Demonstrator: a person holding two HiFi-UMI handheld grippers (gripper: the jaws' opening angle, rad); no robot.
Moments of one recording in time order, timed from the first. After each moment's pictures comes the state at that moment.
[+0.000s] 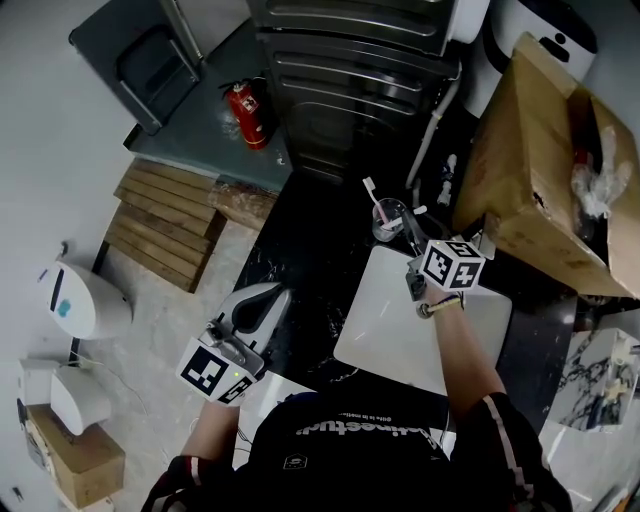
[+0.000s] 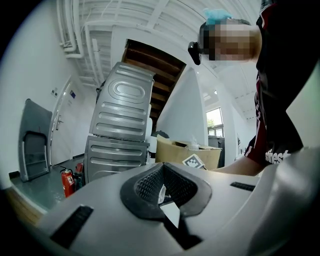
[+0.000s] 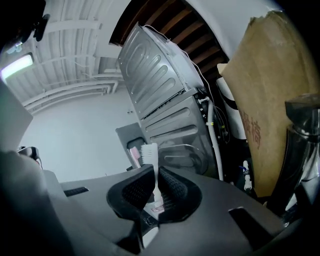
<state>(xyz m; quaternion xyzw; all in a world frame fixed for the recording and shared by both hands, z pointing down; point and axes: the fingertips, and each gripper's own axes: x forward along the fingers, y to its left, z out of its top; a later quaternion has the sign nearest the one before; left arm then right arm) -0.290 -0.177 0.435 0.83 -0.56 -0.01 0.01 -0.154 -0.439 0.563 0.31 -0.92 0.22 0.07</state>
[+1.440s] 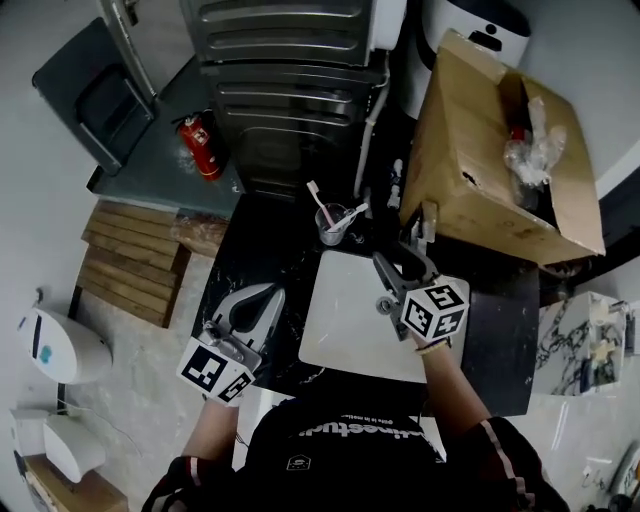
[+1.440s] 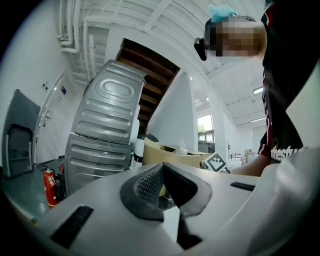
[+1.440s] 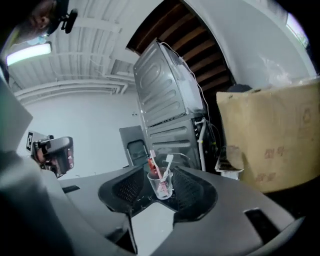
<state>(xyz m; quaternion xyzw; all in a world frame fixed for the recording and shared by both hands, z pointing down) -0.222 -0.194 0.424 0.85 -0.52 -0.05 0.00 -0.061 -0.345 0.509 0.33 -0.93 0.14 0.08</state>
